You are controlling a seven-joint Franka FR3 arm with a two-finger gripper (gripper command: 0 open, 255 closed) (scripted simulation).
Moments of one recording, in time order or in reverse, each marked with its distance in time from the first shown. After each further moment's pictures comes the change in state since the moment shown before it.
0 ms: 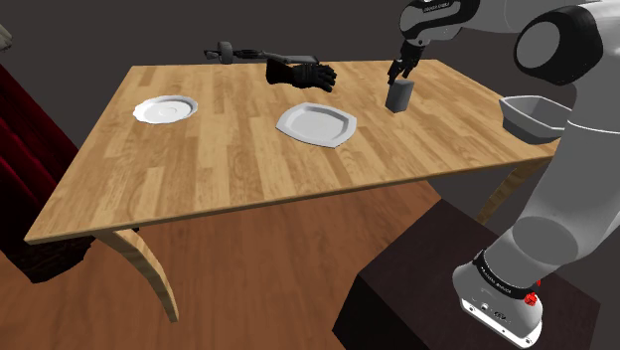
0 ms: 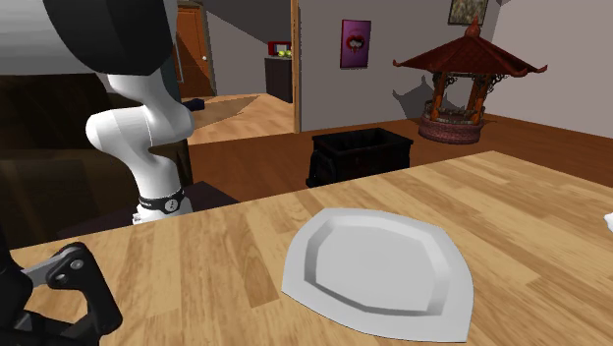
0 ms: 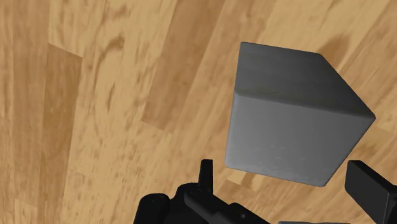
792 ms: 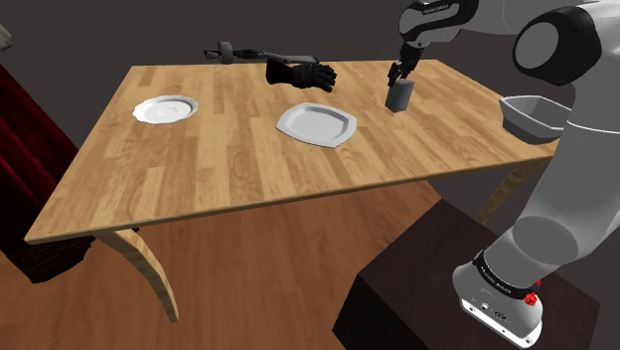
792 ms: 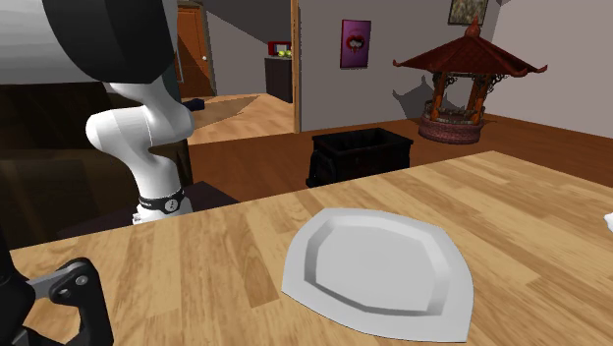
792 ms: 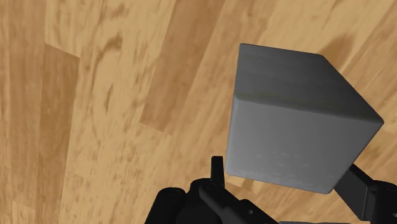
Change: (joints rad) arm -0.001 0.005 0.001 -0.009 0.003 0.015 -0.003
